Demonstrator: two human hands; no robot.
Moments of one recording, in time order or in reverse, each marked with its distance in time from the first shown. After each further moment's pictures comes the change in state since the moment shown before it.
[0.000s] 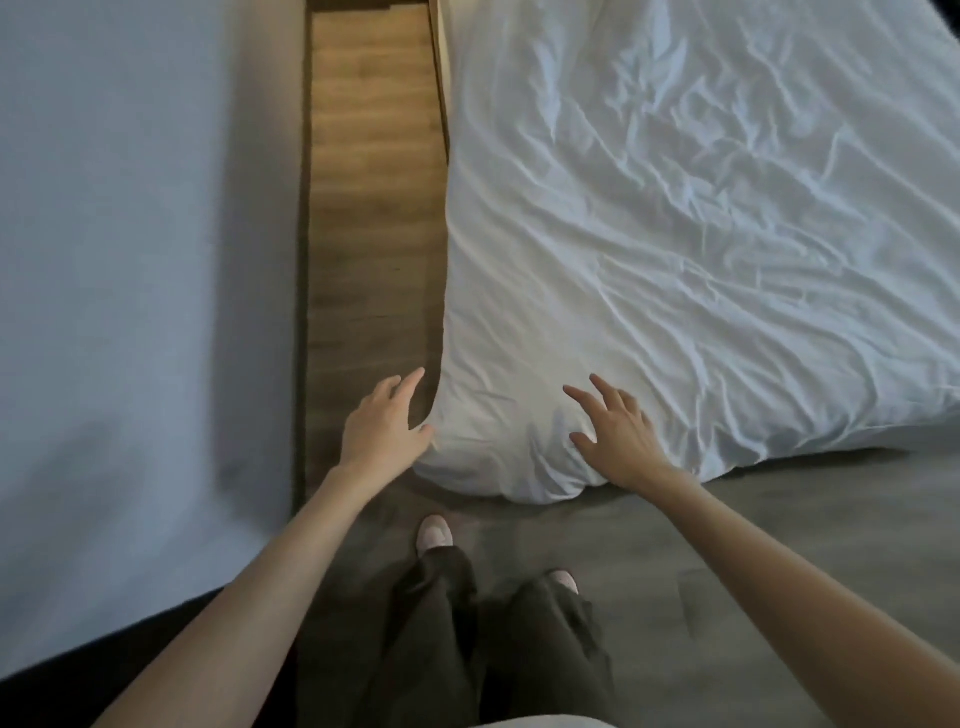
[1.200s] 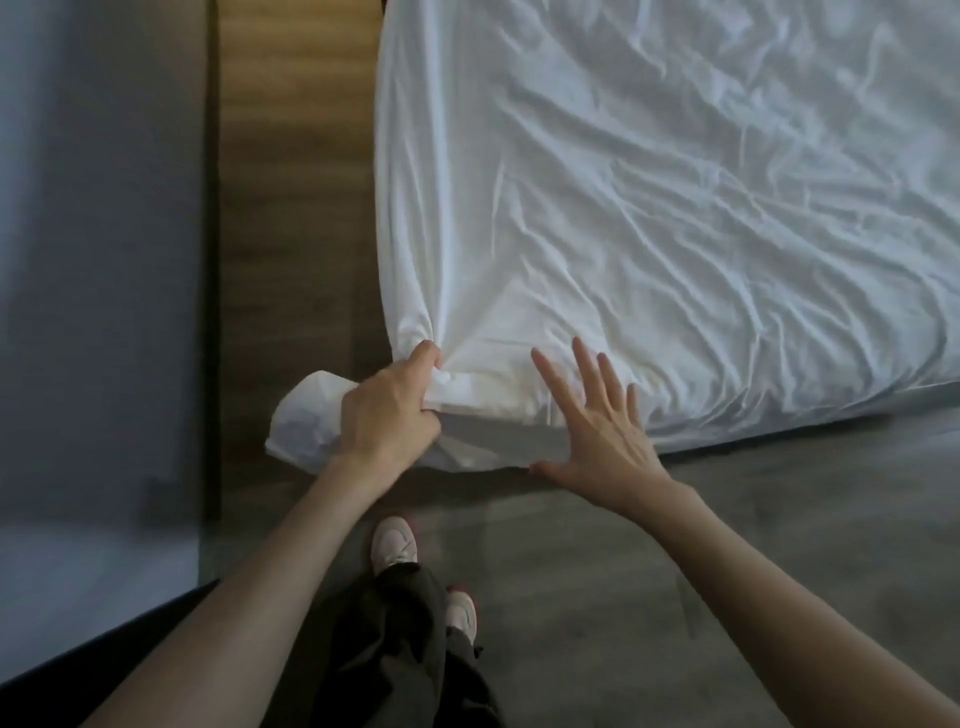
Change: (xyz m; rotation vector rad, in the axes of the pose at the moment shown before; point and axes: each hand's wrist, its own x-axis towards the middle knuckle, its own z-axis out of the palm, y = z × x) left_hand 0.069 -0.015 0.132 -0.034 0.190 0.271; right_hand 0.046 0.004 0.120 -0.033 0.079 -0.073
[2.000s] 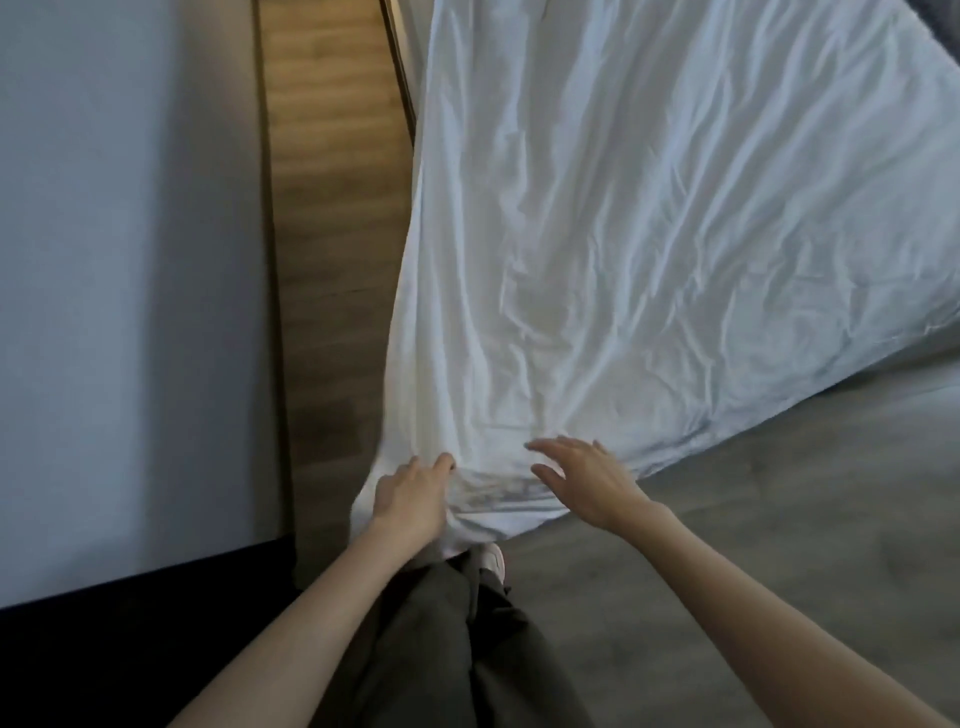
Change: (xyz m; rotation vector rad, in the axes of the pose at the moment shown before) left_hand -0.178 0.047 -0.048 0.263 -0.512 -0.105; right_hand -0.144 -0.030 0.012 0.135 -0.099 -0.028
